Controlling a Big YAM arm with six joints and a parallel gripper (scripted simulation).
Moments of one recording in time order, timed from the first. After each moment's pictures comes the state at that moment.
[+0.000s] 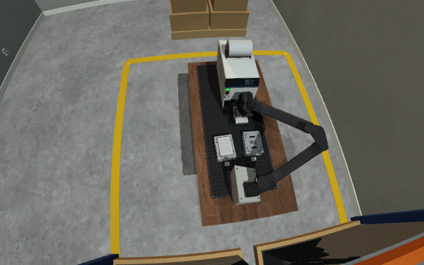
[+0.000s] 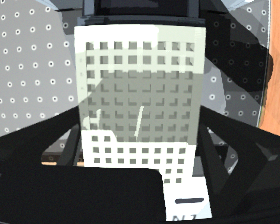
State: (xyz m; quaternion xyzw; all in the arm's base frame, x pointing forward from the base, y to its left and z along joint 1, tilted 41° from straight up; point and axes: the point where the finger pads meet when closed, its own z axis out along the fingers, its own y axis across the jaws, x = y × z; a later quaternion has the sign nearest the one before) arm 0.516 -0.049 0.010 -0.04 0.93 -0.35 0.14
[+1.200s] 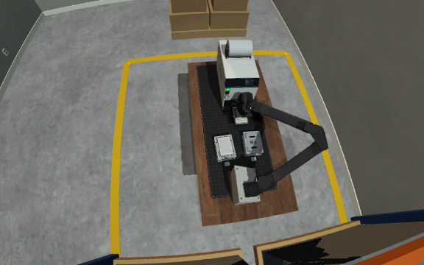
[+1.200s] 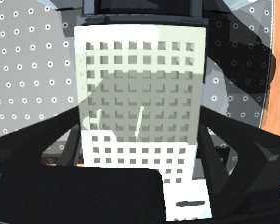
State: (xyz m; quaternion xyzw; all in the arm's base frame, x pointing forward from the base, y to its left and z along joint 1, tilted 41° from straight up) arm 0.516 -0.052 0.006 -0.04 0.93 -0.35 0.14
